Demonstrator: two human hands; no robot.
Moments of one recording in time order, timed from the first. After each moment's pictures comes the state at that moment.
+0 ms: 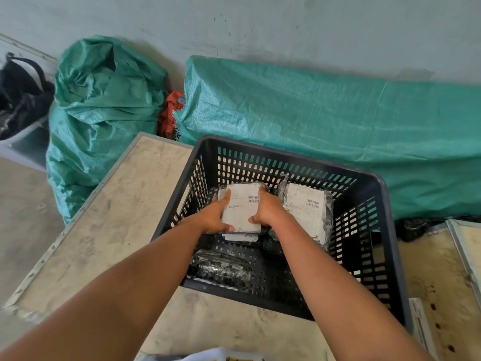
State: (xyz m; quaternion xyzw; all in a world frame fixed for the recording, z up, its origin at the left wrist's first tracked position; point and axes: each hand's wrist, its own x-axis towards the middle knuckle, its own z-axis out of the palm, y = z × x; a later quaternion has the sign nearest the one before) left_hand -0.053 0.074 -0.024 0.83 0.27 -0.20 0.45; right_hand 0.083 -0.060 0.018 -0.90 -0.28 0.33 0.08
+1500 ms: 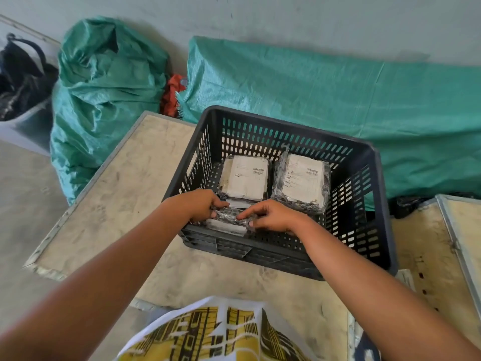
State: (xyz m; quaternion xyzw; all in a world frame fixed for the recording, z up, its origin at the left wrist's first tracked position) left_hand -0.134 0.045 0.054 0.90 0.18 -0.29 0.28; right_hand 0.019 -0.157 0.030 -0.71 -0.39 0.52 0.27
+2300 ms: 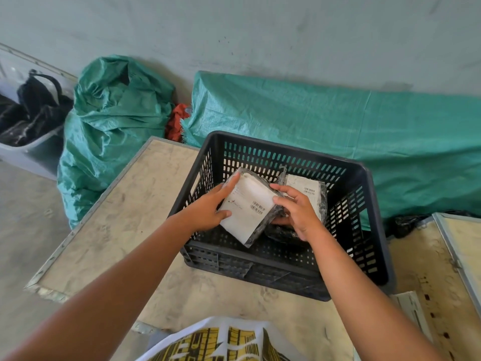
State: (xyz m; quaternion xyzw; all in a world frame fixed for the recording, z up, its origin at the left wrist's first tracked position) left_hand -0.140 0.033 0.082 0.90 0.15 -0.04 0.40; right_hand 0.037 -0.170 0.068 -0.66 -0.18 0.39 0.62
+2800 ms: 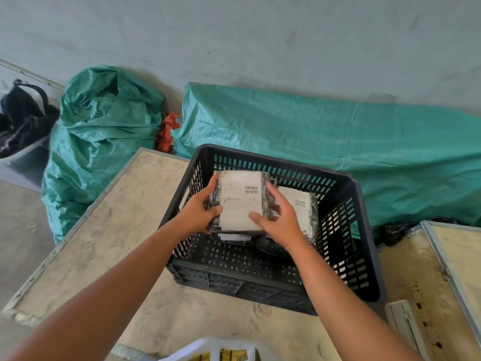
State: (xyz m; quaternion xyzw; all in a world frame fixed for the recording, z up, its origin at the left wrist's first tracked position) left_hand -0.118 0.045 0.080 0.80 0.25 0.05 0.55; right_hand 0.032 -0.156 0.061 -0.76 -0.30 0.21 0.54
